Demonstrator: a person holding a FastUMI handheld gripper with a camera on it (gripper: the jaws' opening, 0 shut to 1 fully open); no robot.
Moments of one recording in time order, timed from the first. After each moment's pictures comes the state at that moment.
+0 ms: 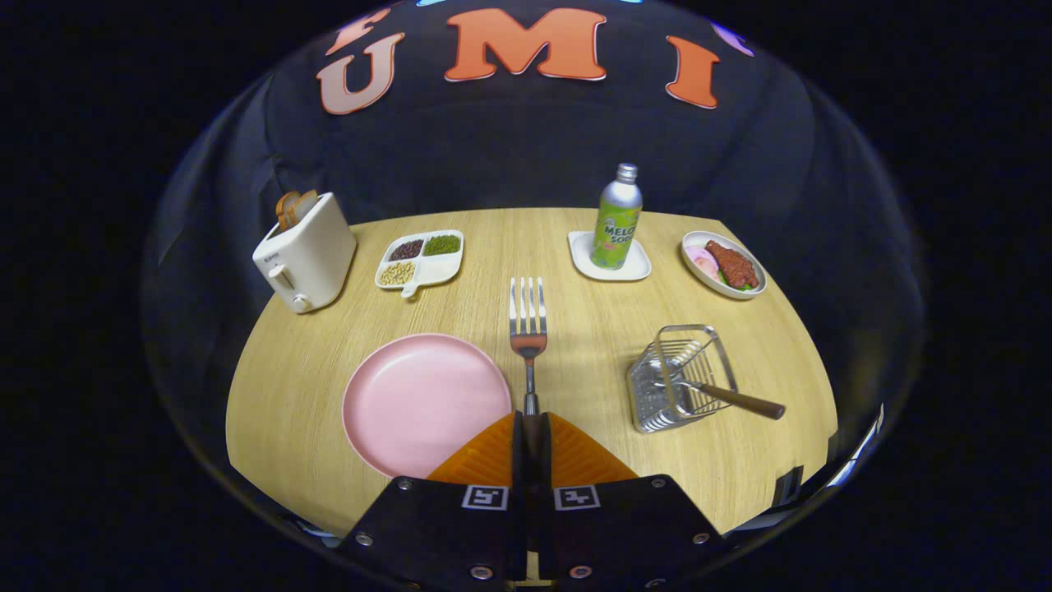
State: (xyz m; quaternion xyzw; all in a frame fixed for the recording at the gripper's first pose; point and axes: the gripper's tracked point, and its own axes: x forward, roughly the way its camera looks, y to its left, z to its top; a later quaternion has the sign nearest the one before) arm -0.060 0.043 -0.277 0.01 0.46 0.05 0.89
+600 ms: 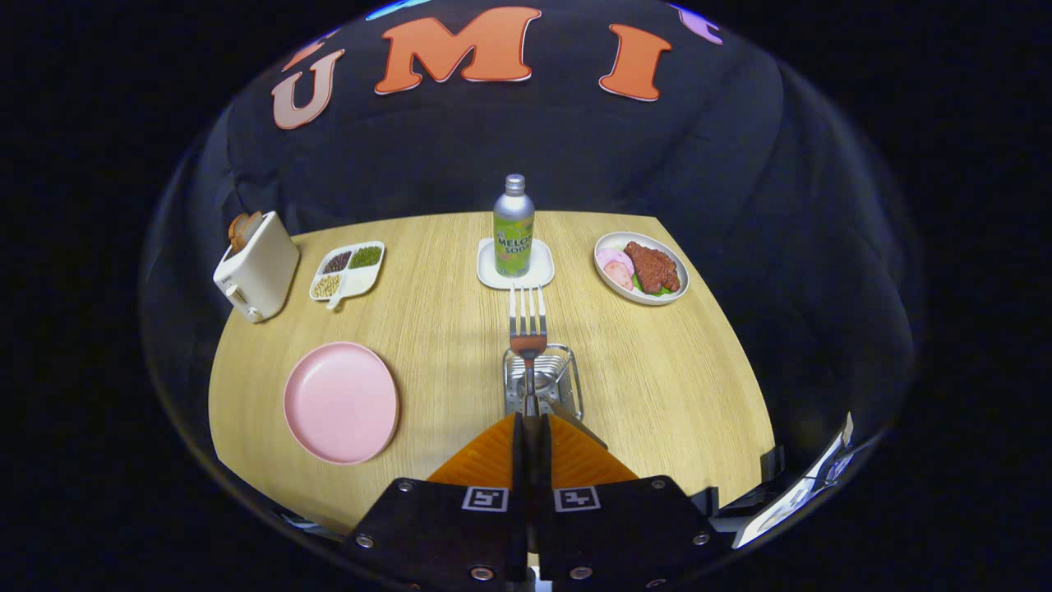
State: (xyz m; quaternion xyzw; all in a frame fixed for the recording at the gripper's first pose) arm -0.053 -0.084 -0.267 -0.02 0.52 0.03 0.86
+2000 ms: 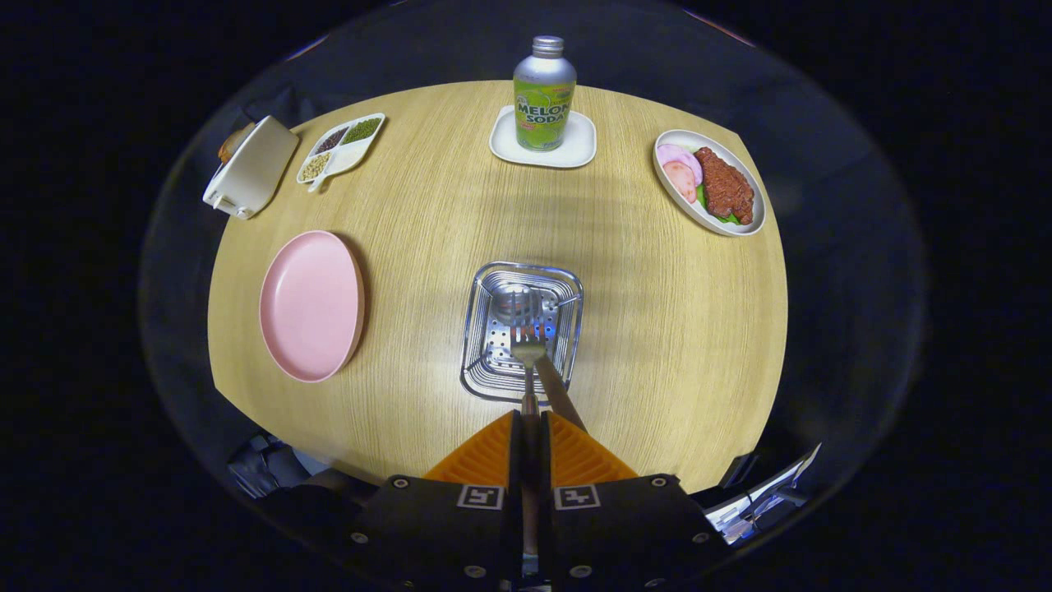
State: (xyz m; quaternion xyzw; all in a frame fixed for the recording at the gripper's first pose) arm -0.055 -0.098 -0.321 -0.07 0.70 0.11 0.70
